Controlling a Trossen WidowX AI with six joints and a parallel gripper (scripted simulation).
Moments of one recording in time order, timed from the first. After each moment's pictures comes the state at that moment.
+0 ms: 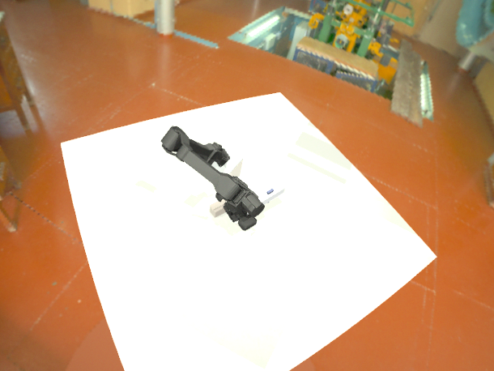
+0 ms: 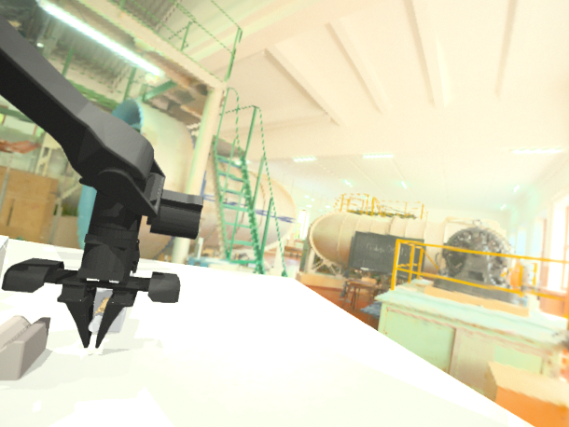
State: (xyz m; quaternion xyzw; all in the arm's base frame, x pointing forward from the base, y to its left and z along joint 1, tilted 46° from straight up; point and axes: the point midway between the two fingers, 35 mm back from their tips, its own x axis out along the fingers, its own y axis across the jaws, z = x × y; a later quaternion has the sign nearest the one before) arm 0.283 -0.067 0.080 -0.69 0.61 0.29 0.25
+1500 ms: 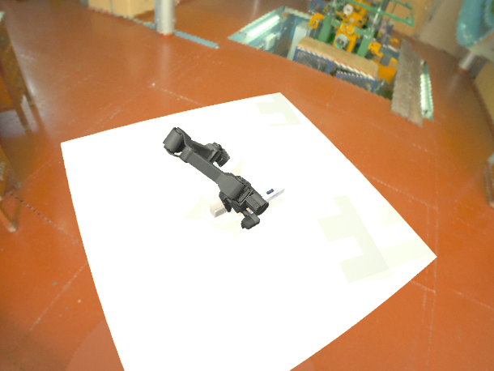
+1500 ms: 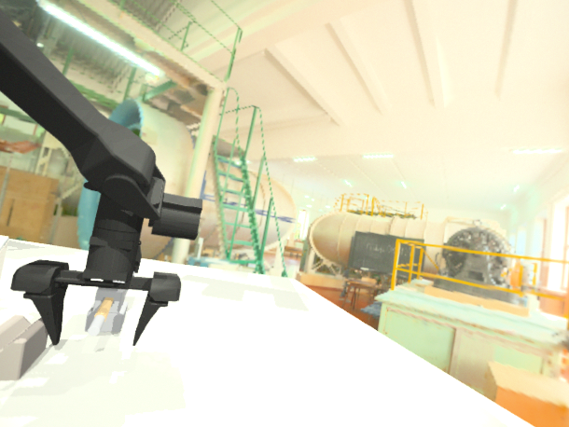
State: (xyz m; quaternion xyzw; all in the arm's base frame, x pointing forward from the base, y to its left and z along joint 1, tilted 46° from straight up) arm 0.284 -0.059 0.067 -0.70 0.61 0.29 0.24
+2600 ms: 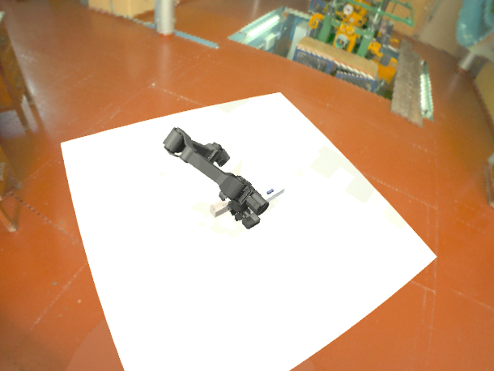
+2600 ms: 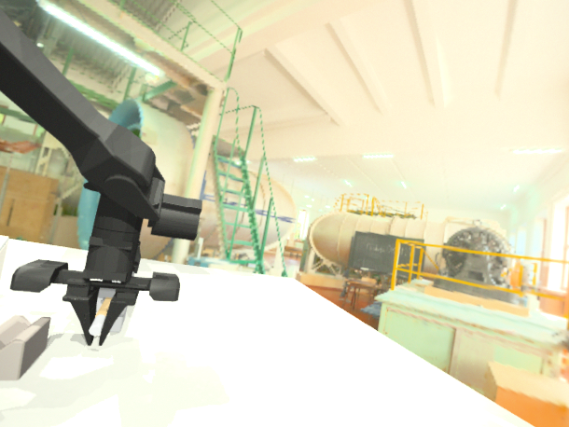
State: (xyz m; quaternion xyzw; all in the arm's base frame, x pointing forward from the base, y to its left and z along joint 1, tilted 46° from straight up) arm 0.283 -0.058 0.066 -0.70 0.61 0.29 0.24
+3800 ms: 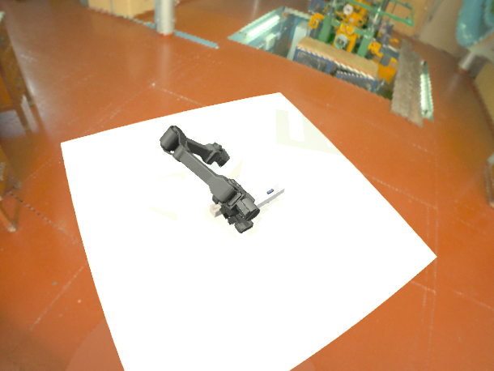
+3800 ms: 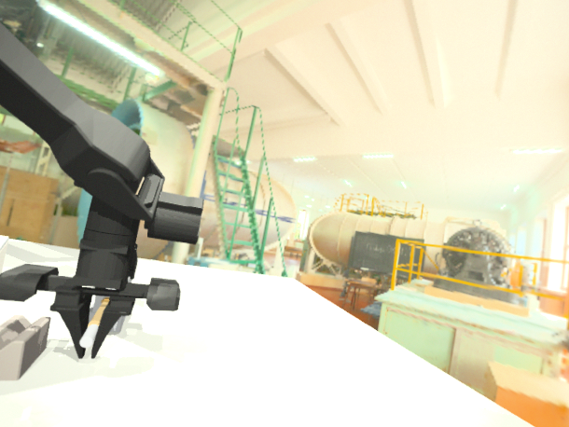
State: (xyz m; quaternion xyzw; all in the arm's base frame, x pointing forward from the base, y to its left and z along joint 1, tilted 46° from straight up) arm 0.285 -0.081 0.089 -0.69 0.61 0.29 0.24
